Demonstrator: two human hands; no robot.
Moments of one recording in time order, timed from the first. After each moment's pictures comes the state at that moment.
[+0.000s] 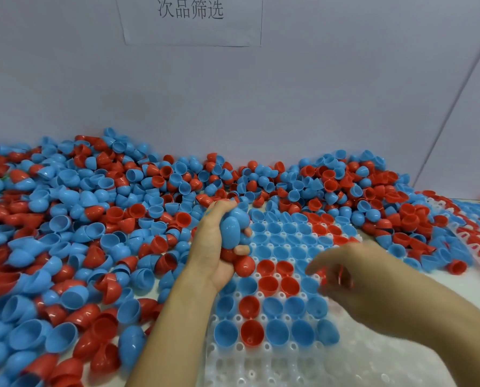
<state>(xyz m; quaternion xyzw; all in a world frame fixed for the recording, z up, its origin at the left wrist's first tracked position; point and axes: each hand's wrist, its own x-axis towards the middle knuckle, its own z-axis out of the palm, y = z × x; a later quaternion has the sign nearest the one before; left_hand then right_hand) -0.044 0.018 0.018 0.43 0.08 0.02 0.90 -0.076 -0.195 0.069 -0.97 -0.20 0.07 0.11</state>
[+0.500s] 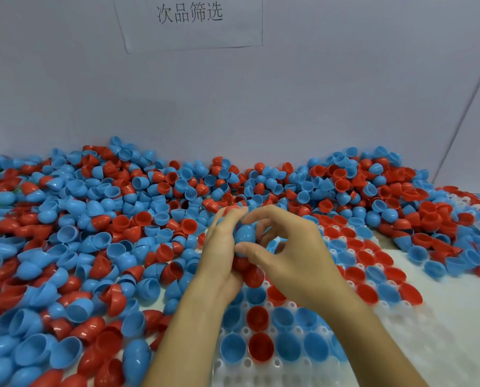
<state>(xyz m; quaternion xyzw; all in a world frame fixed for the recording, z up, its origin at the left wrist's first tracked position) -0.039 0.011 0.013 0.44 0.10 0.01 0.89 -0.043 -0.110 0.031 -0.82 -0.27 -0.11 0.49</state>
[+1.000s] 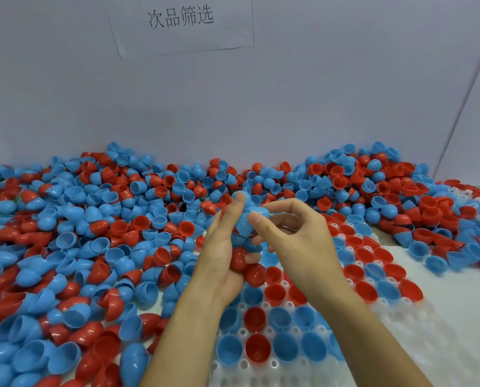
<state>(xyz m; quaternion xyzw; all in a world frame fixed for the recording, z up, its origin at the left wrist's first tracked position) -0.038 0.007 0.011 0.45 0.06 0.02 0.89 -0.042 -0.112 0.037 -0.70 -0.14 -0.04 0.70</state>
